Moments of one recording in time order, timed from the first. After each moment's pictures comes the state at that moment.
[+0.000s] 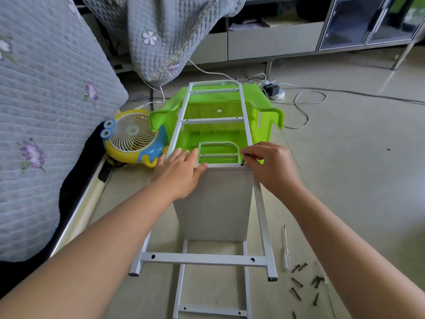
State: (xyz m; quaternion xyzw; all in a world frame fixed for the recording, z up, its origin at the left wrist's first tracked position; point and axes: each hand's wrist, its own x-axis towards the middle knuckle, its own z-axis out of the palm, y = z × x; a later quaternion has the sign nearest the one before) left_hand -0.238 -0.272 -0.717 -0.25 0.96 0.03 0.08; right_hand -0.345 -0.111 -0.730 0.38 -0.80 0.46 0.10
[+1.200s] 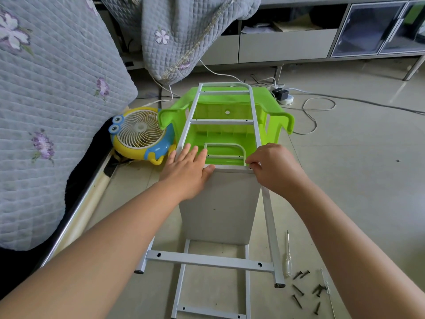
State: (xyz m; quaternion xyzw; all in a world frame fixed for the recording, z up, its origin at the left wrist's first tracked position) left_hand -0.234 -0.270 -0.716 -0.24 0.97 0.03 0.09; right_hand -0.348 -0.119 -0.707 0.46 -0.87 0.17 0.02
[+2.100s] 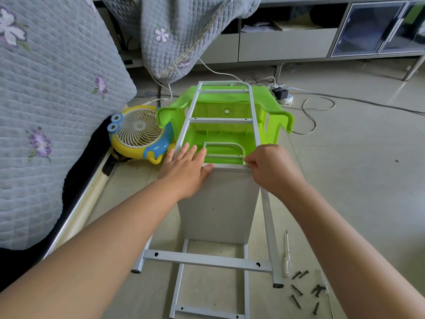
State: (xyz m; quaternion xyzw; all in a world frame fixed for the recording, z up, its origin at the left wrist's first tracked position) left_hand -0.234 -0.271 -0.718 -0.24 0.97 0.03 0.09; right_hand -0.339 -0.124 -0.702 0.41 -0.90 0.14 -0.02
